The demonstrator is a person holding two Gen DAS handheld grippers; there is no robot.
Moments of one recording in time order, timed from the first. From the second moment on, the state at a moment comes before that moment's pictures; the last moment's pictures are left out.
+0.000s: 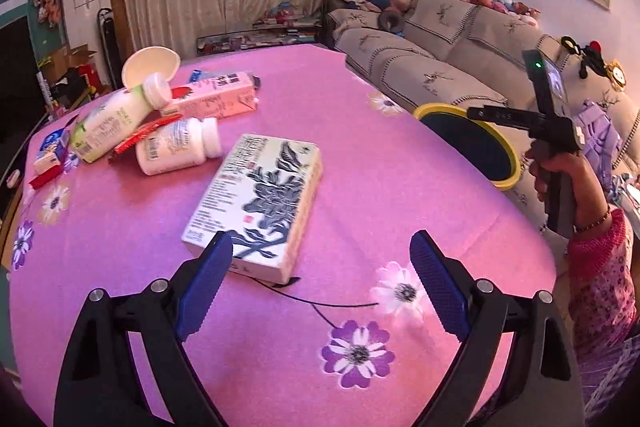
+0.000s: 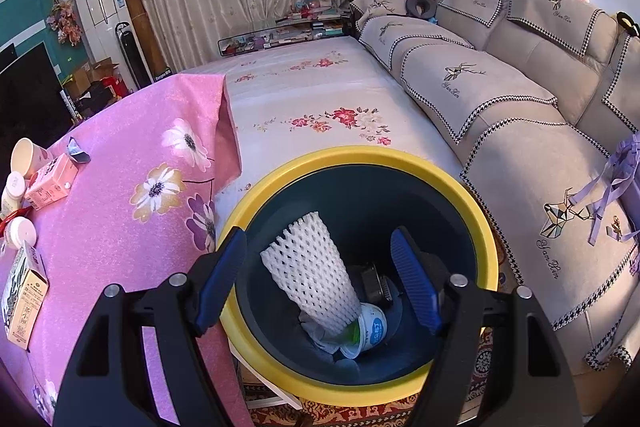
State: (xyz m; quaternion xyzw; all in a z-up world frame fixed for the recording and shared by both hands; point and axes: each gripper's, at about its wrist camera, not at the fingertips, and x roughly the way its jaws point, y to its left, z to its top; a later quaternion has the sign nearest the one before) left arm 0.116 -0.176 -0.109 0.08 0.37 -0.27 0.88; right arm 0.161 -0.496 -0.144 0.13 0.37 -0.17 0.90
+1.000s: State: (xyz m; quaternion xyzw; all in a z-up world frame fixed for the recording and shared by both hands) left arm 0.201 -0.204 -0.144 0.14 0.43 -0.26 0.86; right arm 0.154 -0.504 -0.150 0.14 0.37 -0.17 0.90
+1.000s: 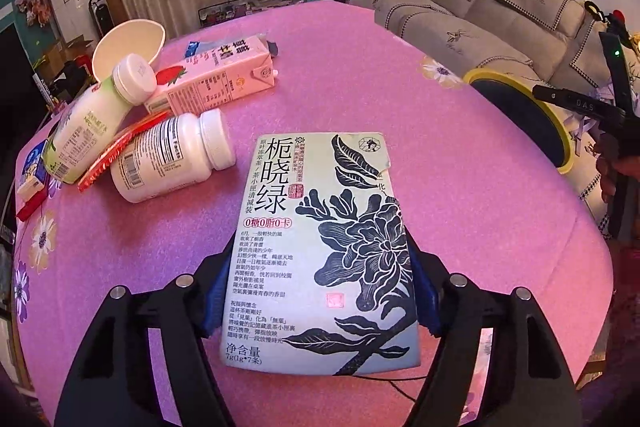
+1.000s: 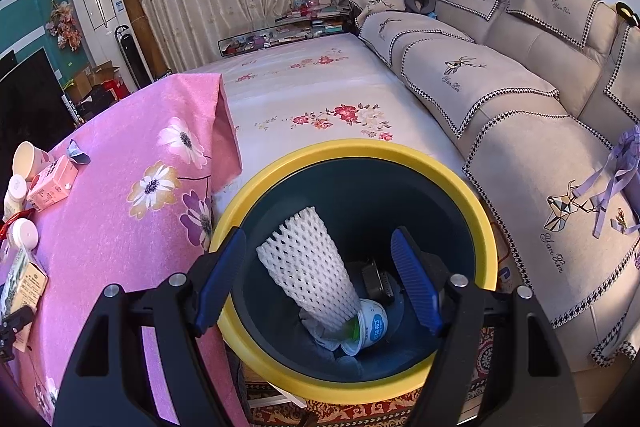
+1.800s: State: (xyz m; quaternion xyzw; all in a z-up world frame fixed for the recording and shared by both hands) left arm 0.200 -0.439 -0.115 0.20 0.40 -0.43 0.78; right arm 0.043 -0.572 -0.112 0.16 0.31 -0.24 0.91
